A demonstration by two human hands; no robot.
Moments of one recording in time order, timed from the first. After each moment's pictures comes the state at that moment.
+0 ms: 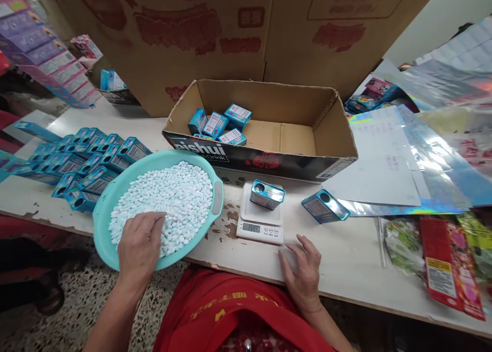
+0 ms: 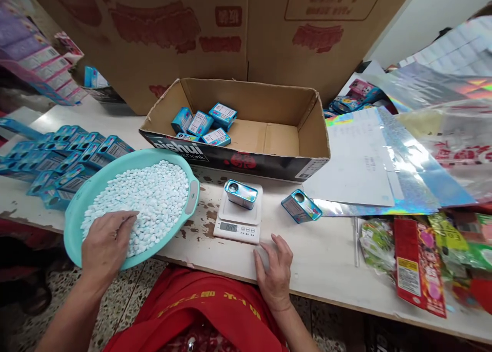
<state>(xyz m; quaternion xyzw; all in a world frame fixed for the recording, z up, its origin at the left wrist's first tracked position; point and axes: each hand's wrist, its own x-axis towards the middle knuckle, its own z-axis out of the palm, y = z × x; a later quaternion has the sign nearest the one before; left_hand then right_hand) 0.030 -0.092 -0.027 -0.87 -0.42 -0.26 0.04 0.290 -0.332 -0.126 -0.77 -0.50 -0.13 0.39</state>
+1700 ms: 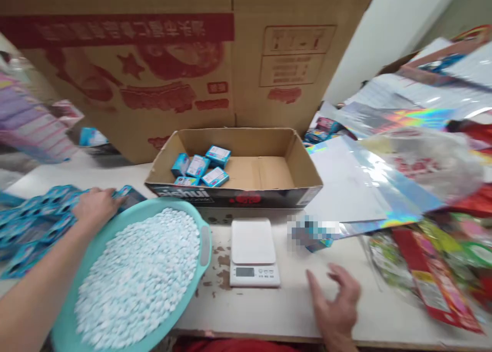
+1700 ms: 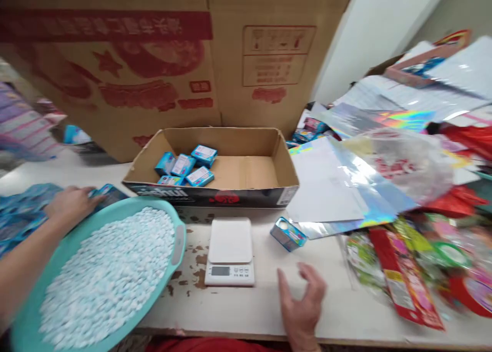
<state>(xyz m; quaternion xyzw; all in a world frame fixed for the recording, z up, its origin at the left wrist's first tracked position) 0.055 0.157 0.015 -0.86 -0.49 -0.17 0.01 0.336 -0.326 -0.110 -0.79 -0.30 -0.27 0.45</state>
